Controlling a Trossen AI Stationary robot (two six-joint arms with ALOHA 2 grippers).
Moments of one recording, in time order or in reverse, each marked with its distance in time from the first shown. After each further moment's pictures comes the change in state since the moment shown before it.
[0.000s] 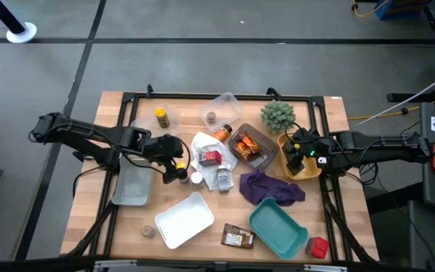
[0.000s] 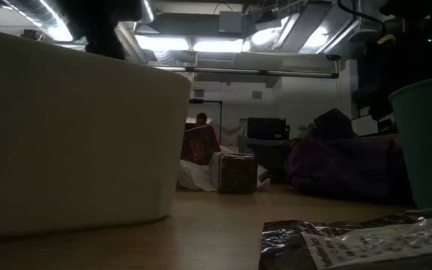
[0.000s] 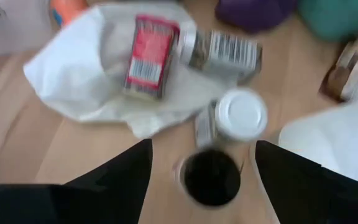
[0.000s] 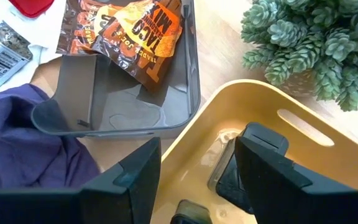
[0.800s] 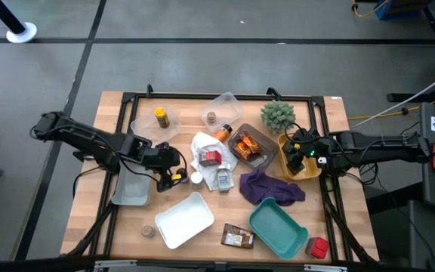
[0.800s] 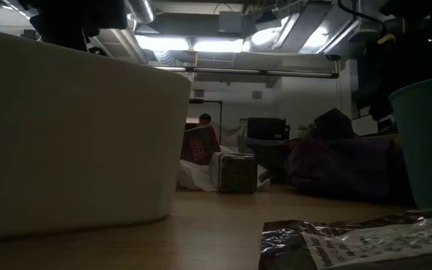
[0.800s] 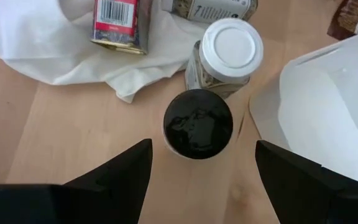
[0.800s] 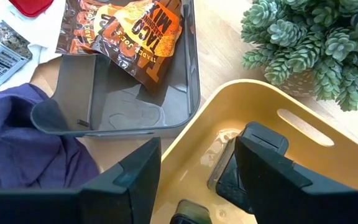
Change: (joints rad) left arm -0.094 0.010 -0.056 -0.032 -0.006 -0.014; right arm 0.000 0.000 0.000 -0.001 0.000 0.000
